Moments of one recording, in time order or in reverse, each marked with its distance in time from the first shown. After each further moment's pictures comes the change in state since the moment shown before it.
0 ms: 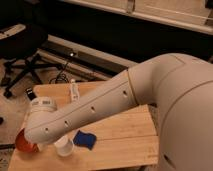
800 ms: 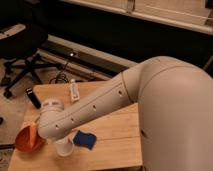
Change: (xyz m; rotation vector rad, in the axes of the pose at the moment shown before) arm 0.011 0.043 0.052 -0.031 0.002 0.098
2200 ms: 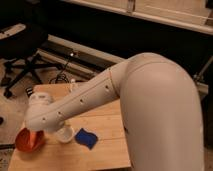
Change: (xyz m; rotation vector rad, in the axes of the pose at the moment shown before) arm 0.053 0.008 -0.031 -0.110 0.043 0.078
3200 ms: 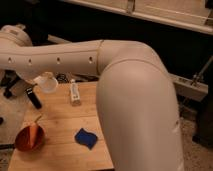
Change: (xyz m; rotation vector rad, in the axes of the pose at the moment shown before) arm 0.210 -0.008 -0.130 0.000 0.194 -0.010
